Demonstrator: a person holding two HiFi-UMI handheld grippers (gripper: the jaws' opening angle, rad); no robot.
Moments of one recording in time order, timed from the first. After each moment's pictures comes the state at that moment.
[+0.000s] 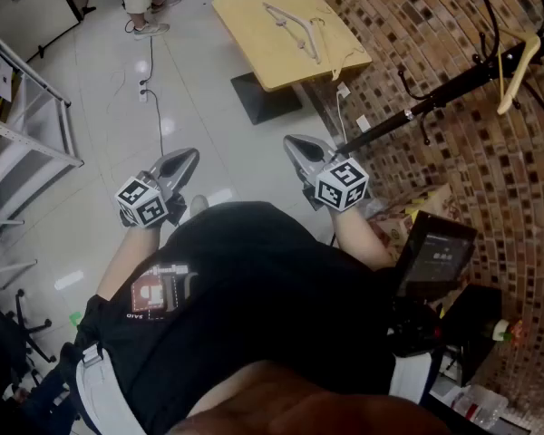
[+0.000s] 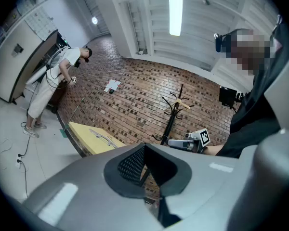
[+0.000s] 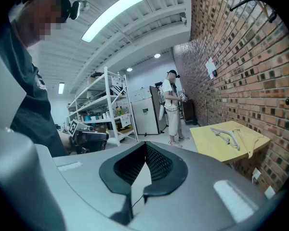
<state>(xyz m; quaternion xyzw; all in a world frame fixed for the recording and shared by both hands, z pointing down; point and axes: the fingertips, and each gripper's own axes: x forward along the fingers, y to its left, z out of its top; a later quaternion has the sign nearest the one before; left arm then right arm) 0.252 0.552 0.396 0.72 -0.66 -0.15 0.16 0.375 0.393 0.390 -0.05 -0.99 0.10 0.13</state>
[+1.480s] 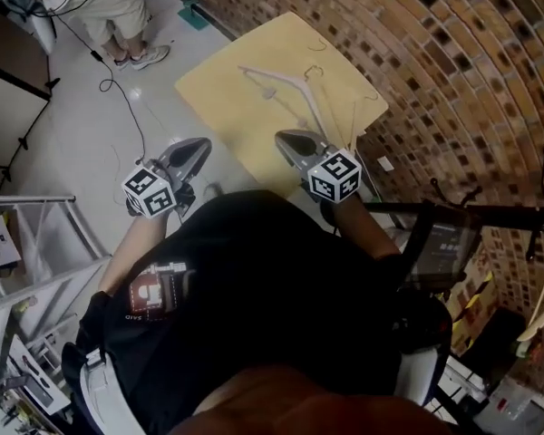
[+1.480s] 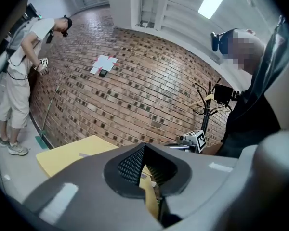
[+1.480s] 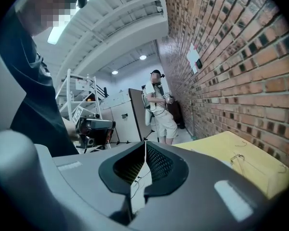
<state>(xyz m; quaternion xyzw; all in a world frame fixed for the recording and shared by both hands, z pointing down) -0.088 0.141 0.380 0.81 -0.55 -0.07 0.19 0.030 0.055 0.421 0.01 -0.98 0.14 0.12</state>
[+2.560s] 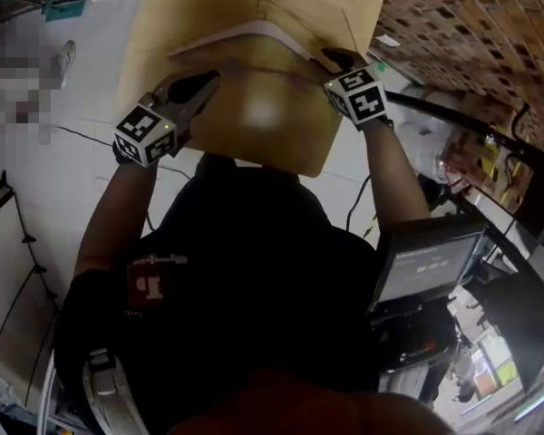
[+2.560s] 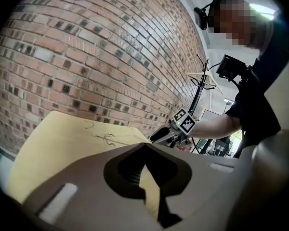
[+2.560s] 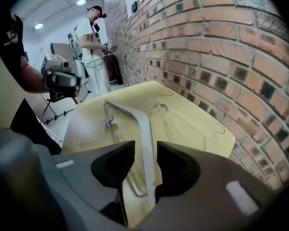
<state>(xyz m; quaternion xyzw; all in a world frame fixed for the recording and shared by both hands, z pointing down) -0.111 -0.150 0.543 0.92 -0.26 0.10 0.26 0.081 -0.183 0.631 0.34 -0.81 0.22 0.42</state>
